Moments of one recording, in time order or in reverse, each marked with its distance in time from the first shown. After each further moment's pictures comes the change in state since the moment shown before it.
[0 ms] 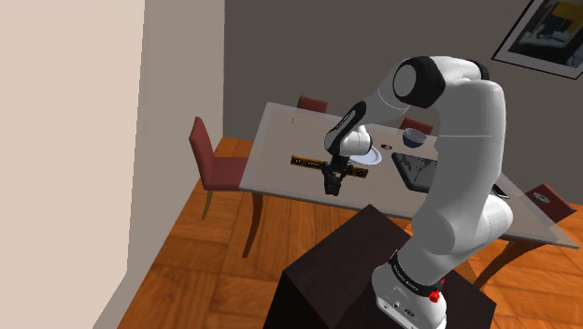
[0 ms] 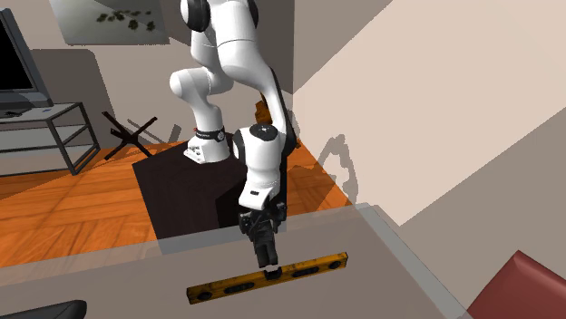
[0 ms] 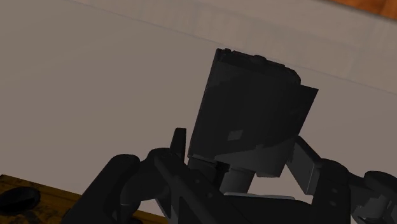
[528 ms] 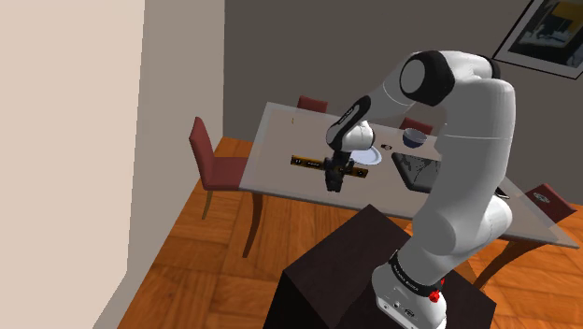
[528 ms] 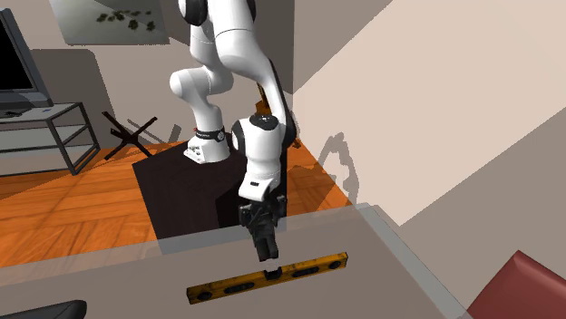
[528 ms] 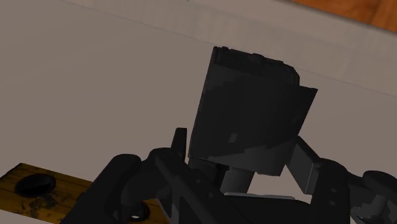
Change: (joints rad) arm 0.016 -0.067 -0.016 -0.021 -0.017 -0.048 0.012
